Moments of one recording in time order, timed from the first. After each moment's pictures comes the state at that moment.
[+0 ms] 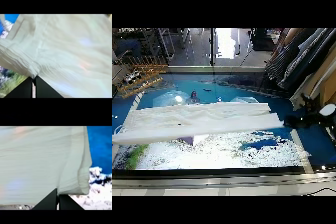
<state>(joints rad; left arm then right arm) 0.98 -1.32 1.13 1.04 -1.17 -1.09 -0.38 -1.27 1.12 -1.17 1.23 1.25</state>
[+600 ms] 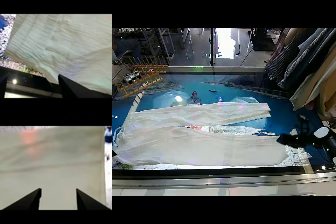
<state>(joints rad) 0.97 -1.32 1.06 1.30 -1.19 -0.88 -0.40 -1.11 0.79 -1.11 1.06 1.23</state>
